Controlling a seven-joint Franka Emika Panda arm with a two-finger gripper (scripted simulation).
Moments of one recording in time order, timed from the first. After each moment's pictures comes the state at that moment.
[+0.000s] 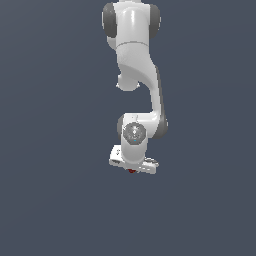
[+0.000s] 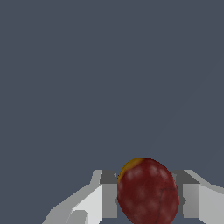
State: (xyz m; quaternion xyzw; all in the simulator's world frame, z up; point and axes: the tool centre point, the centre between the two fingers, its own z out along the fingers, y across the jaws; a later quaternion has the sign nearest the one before) arm 0.078 0.019 0.017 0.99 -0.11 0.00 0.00
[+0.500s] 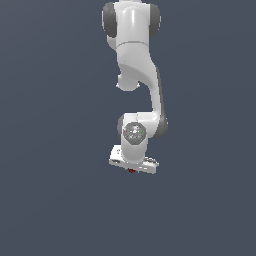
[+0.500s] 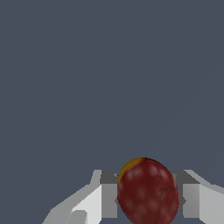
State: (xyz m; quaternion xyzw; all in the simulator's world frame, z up) arm 0.077 0.020 0.017 0.99 -0.11 0.00 0.00
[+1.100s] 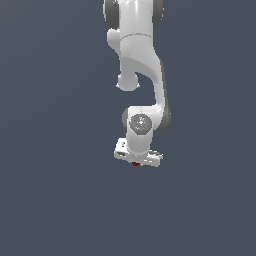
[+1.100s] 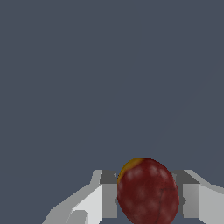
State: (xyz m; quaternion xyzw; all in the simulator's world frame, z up) arm 0.050 0.038 0.026 0.99 -0.11 0.00 0.00
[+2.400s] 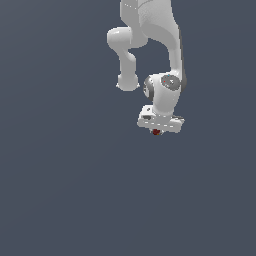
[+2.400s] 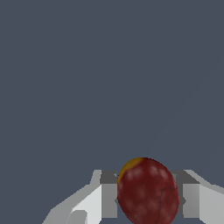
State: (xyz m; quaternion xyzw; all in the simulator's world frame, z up) arm -0.095 0.145 0.076 0.99 -0.11 0.00 0.00
